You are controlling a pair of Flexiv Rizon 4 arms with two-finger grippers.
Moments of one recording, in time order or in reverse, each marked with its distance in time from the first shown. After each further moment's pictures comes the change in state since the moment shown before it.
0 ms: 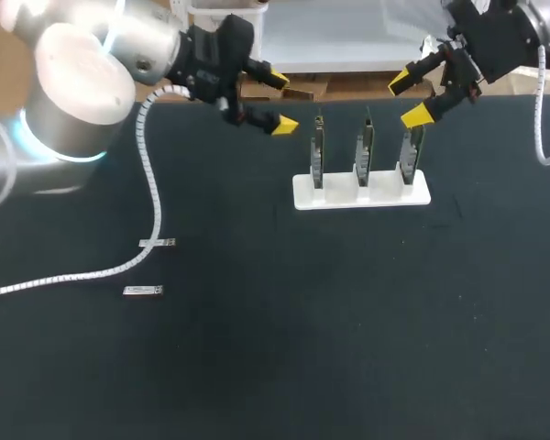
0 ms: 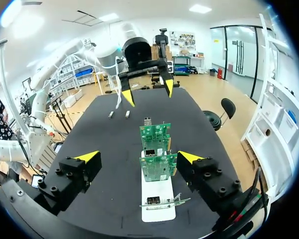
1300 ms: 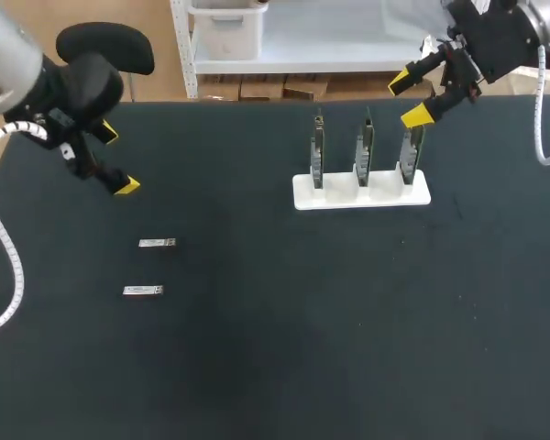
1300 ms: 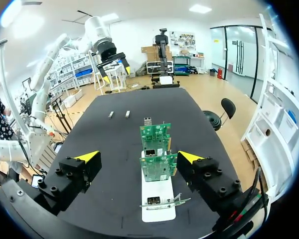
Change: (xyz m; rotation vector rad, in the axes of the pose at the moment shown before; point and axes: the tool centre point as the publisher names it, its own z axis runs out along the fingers) left arm 0.123 -0.098 -0.194 -0.225 0.529 -0.228; right arm 0.000 0.000 0.000 0.000 0.000 0.000
